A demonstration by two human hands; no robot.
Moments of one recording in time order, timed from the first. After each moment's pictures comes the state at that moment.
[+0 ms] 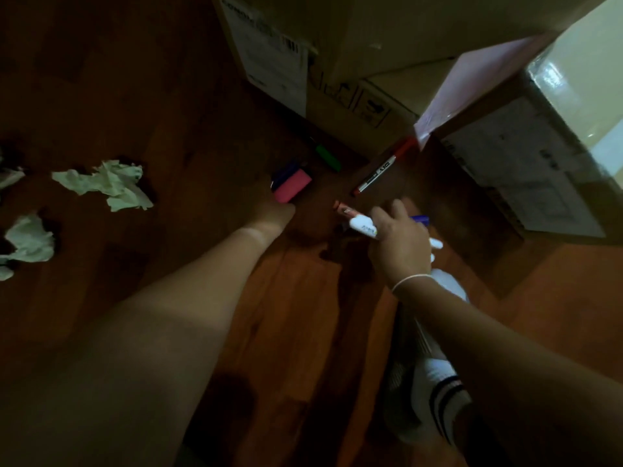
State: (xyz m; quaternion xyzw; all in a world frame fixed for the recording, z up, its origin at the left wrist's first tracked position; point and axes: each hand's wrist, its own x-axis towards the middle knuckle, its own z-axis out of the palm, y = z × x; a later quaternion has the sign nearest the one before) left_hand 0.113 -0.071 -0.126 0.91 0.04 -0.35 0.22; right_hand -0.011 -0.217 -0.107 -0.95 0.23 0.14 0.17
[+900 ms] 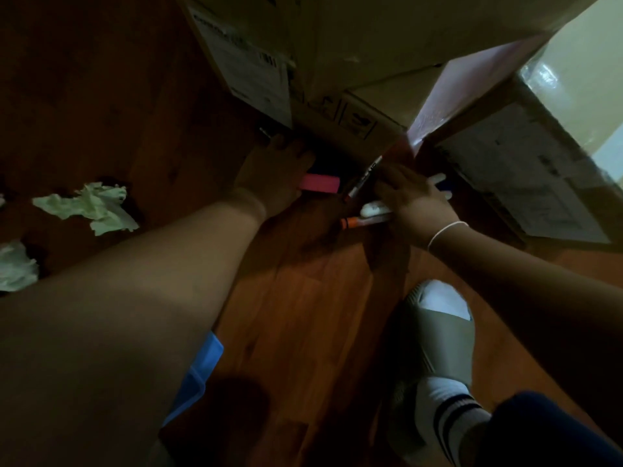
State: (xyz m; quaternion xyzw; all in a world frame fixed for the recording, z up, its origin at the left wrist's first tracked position) left_hand 0.167 -0.115 -0.119 0.86 -0.44 -0.23 -0.08; right_hand 0.028 -0.296 -0.128 -0.98 -0.05 0.15 0.08
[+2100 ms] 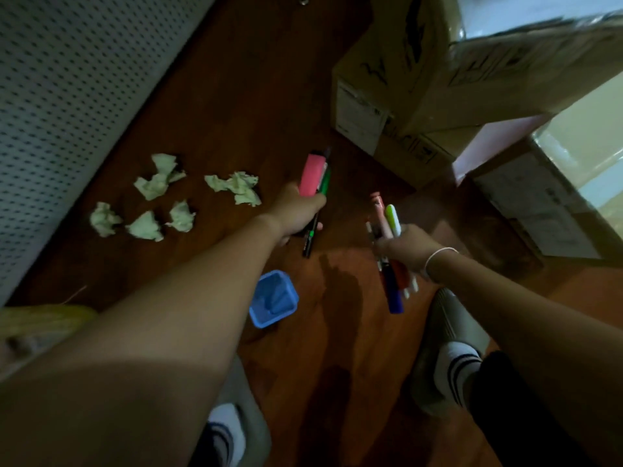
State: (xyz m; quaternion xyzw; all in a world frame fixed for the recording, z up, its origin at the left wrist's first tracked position) left_hand 0.111 0.003 0.019 0.78 0.11 -0.41 0.45; right_hand 0.018 -0.164 -0.004 -0.74 0.34 0.33 0.47
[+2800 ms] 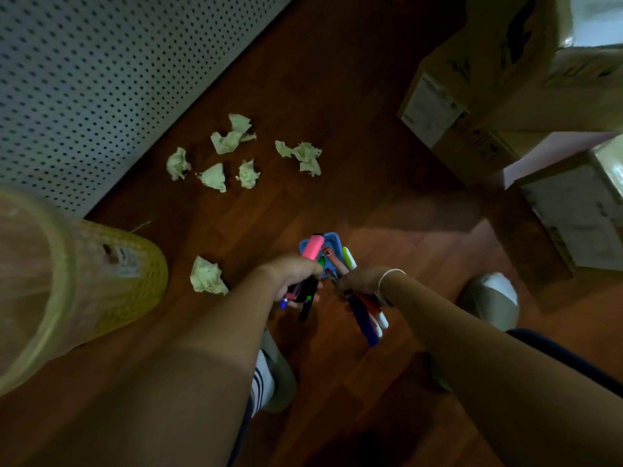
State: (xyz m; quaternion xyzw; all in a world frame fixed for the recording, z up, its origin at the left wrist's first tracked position) left_hand -0.001 0.130 0.049 0.66 0.29 -0.59 0.37; right_hand -0.026 -0.005 0.008 -0.63 0.32 0.57 0.41
